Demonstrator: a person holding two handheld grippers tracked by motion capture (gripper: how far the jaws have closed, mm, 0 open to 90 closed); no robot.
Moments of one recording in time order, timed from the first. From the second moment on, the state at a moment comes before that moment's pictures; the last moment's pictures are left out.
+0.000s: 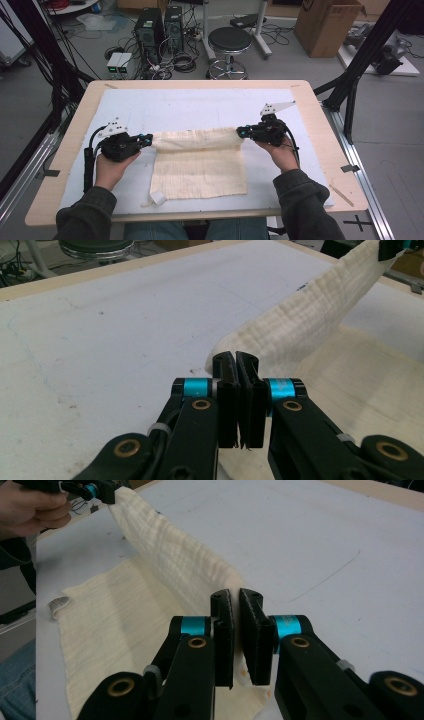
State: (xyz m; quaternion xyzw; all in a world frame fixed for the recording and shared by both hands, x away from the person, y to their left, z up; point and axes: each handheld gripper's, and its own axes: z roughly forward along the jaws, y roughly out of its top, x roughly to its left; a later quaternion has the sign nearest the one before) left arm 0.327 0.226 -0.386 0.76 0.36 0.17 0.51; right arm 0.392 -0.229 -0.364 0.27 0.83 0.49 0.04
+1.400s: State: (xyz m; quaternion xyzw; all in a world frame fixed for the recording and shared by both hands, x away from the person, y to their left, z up) left arm 0.261 0.224 -0.422 0.80 0.31 0.14 0.50; right arm 0.329 -0.235 -0.409 0.25 0.84 0.48 0.01
